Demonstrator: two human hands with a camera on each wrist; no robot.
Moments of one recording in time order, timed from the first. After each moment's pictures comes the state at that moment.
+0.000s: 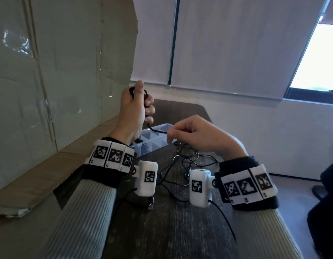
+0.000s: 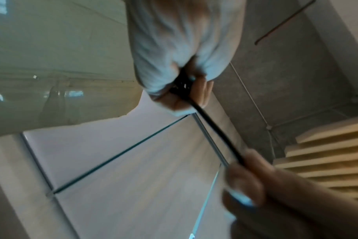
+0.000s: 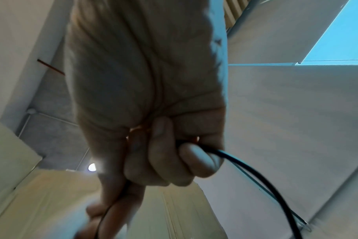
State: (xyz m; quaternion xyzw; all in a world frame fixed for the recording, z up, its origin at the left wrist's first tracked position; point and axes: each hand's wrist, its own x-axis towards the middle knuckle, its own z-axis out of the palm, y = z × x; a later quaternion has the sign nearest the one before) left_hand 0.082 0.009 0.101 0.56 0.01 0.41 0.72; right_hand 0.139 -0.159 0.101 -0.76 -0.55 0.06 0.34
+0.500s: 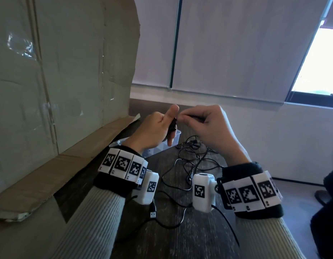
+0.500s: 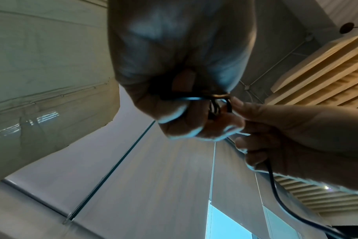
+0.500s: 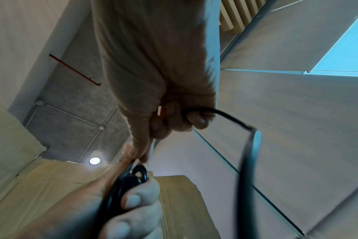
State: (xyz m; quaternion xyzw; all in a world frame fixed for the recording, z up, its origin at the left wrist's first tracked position) left_hand 0.081 -0.004 0.082 0.86 -0.05 0.26 0.43; right_hand 0.154 -0.153 0.100 -0.70 -0.49 -0.17 0.49
